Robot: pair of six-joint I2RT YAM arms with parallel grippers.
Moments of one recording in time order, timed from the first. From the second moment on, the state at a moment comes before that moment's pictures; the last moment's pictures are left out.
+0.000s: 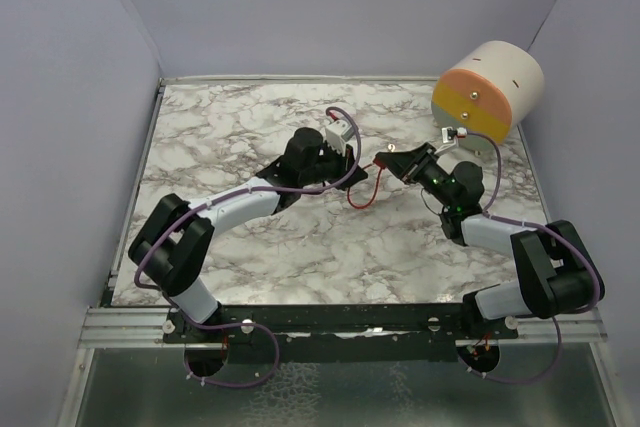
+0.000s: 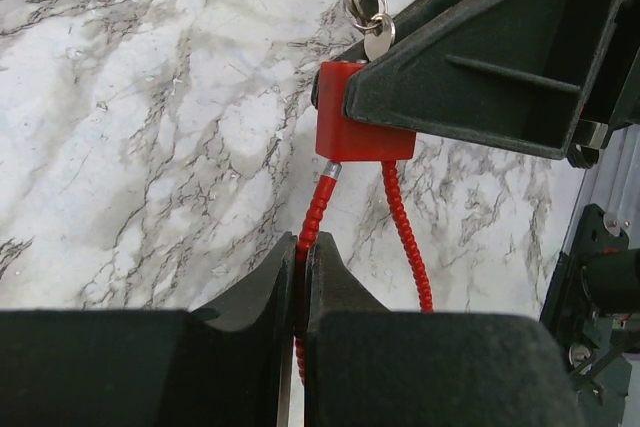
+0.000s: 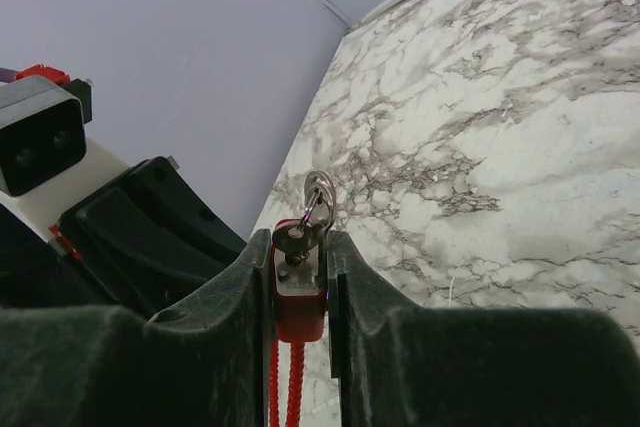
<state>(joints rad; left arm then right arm) -0.69 1.63 1.01 0.28 0.38 -0.33 0.26 1.41 0.44 1.05 -0.42 0.94</state>
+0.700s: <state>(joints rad) -0.73 1.68 1.06 0.25 0.37 -0.32 0.25 1.42 0.44 1.06 -0.41 0.94</state>
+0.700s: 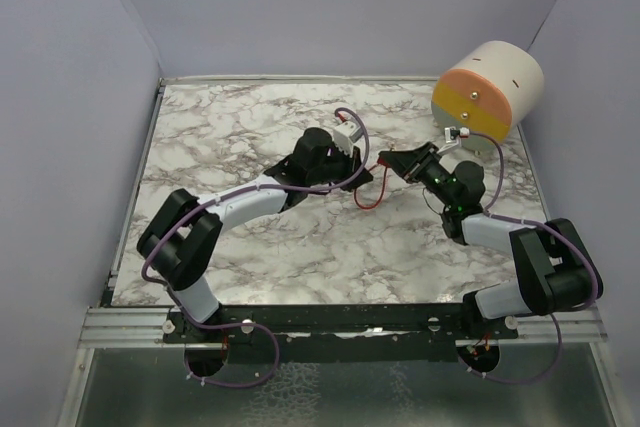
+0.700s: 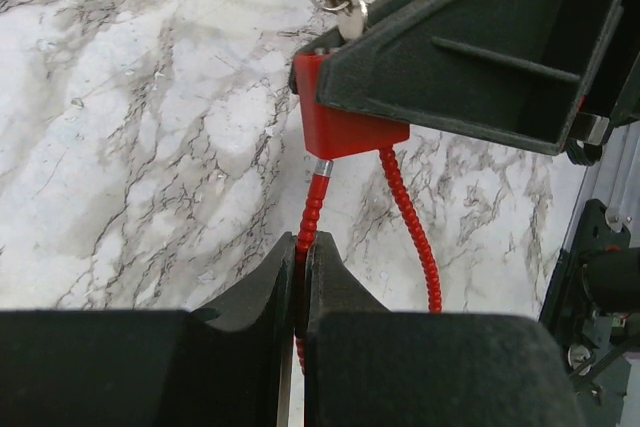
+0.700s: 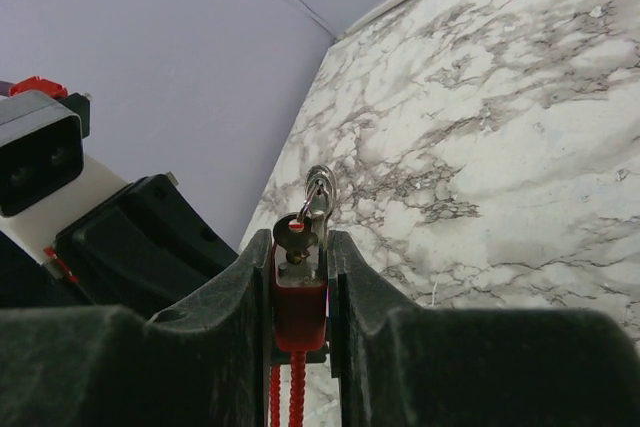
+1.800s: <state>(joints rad) -0.73 1.76 1.16 0.33 0.24 -0.52 0.27 1.59 0.53 1.23 -0.24 1.10</state>
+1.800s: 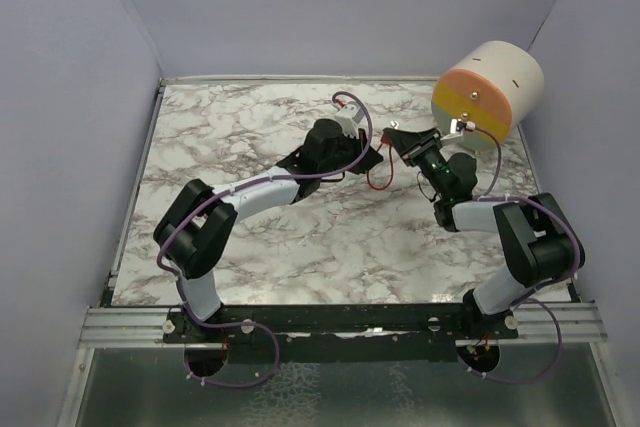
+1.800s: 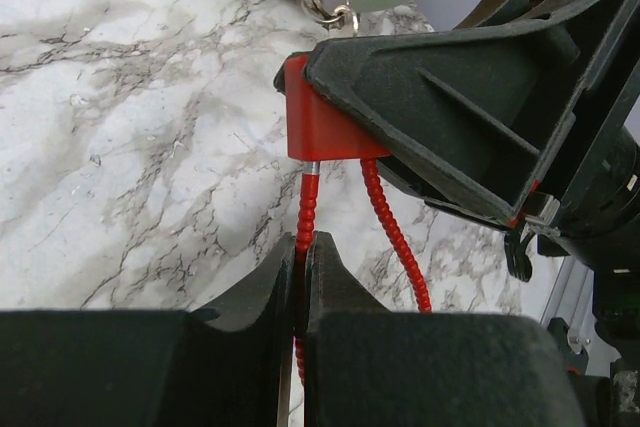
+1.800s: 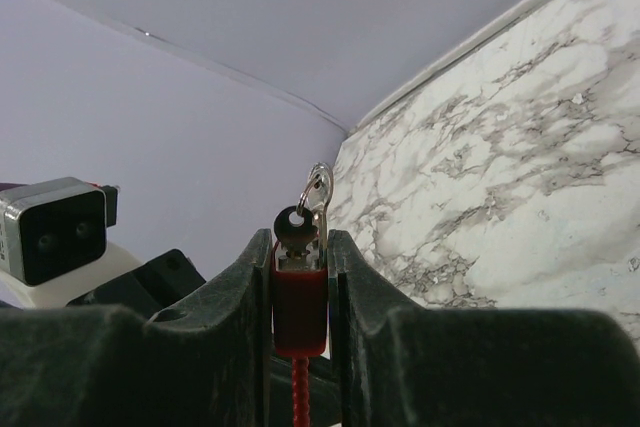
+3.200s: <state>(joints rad) -0.71 1.75 1.19 0.28 0.33 -0.34 0.28 1.55 0.55 1.12 -0.36 1.01</state>
